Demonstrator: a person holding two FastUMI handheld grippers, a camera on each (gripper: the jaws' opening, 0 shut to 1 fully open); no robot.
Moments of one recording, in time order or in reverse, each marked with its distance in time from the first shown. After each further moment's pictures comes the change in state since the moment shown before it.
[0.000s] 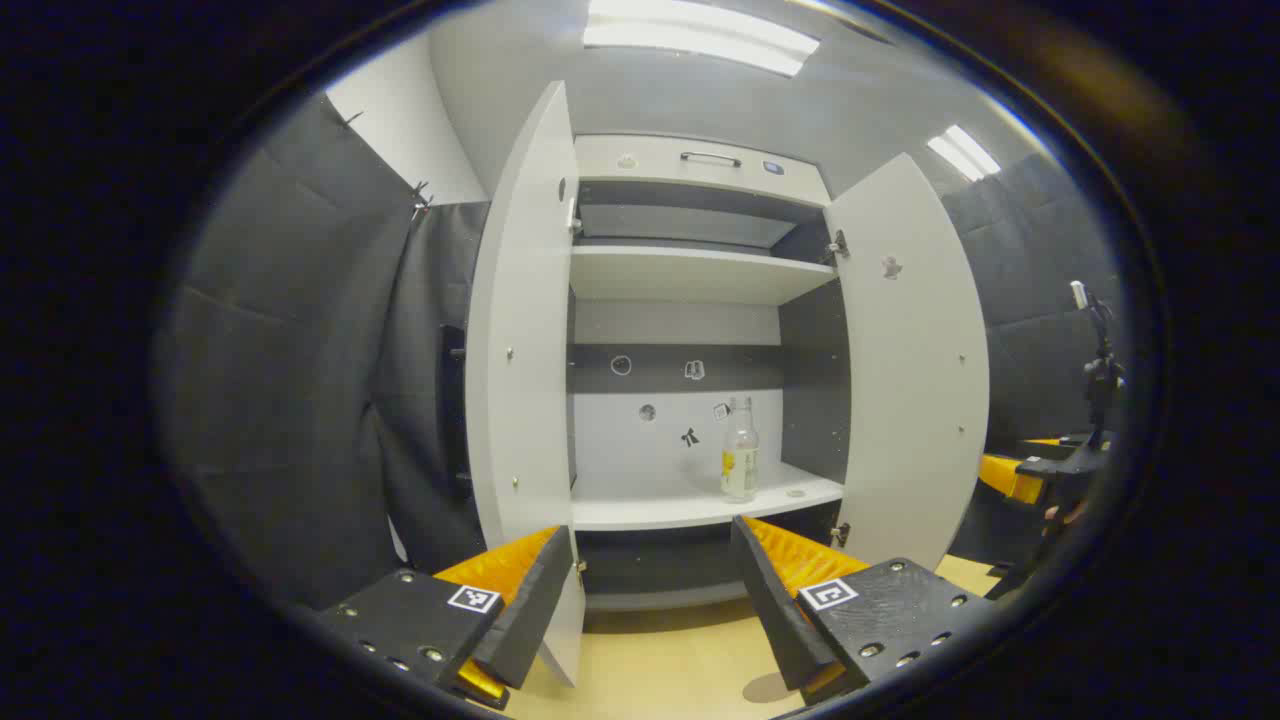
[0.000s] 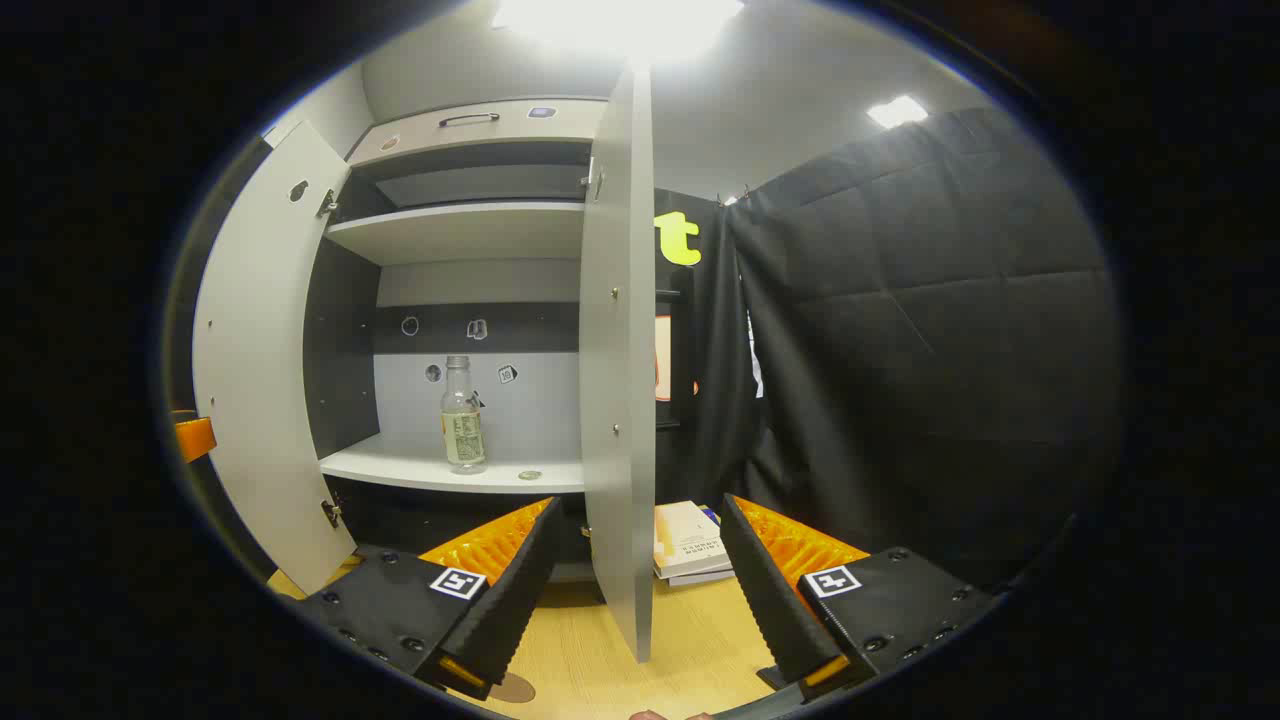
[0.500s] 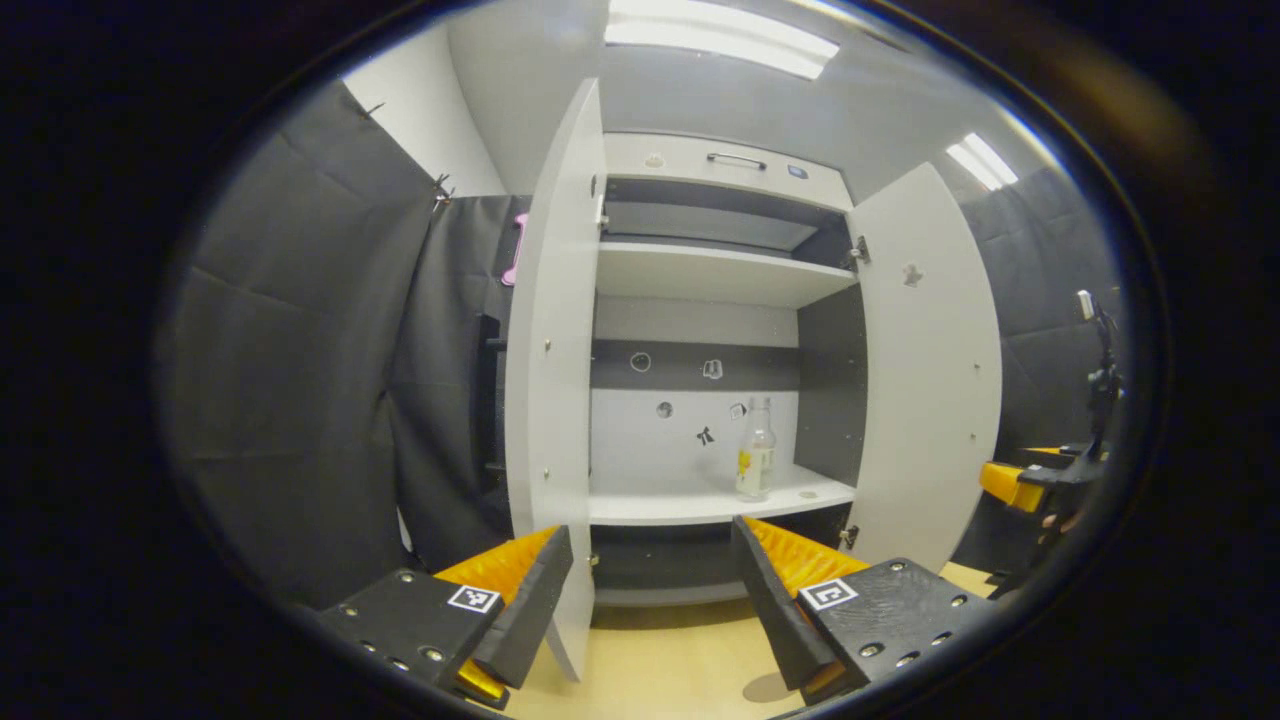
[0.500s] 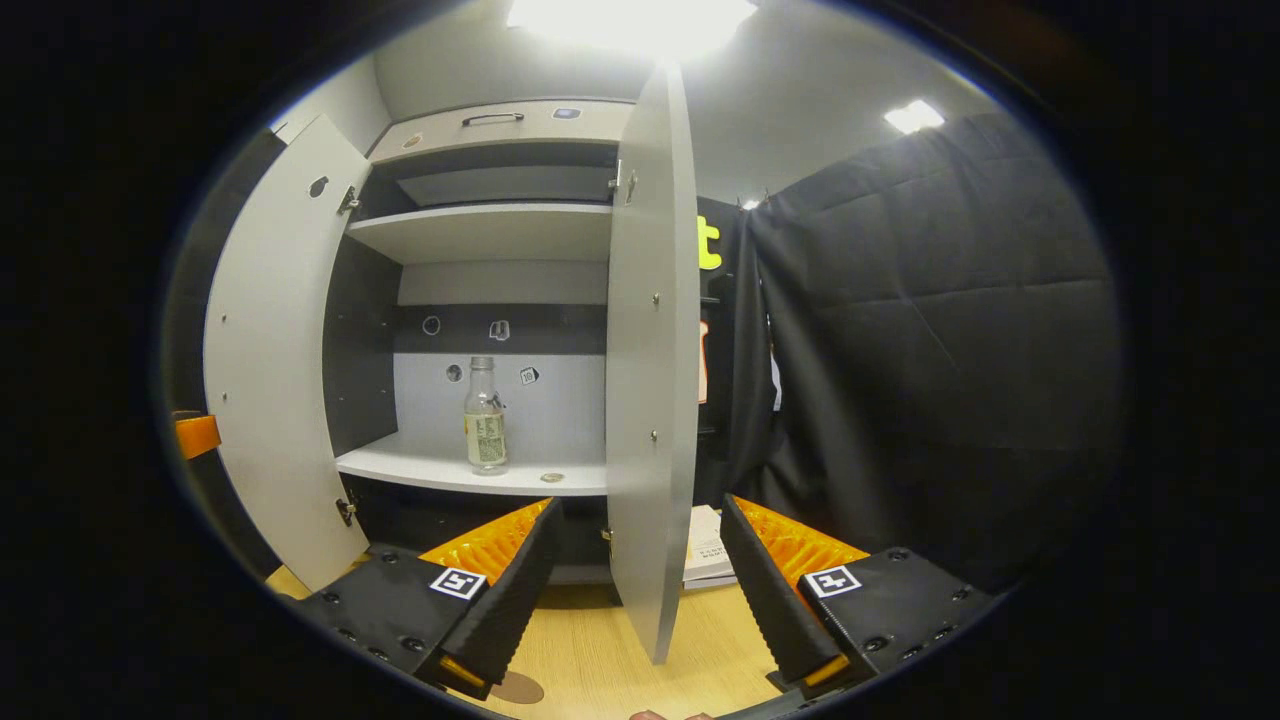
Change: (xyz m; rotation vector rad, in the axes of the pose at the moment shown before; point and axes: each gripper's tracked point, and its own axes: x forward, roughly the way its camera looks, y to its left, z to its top) left arm -0.005 0.016 -0.003 -0.037 0.008 0.032; right arm -0.003 0.016 0.003 -0.018 -0.008 0.046
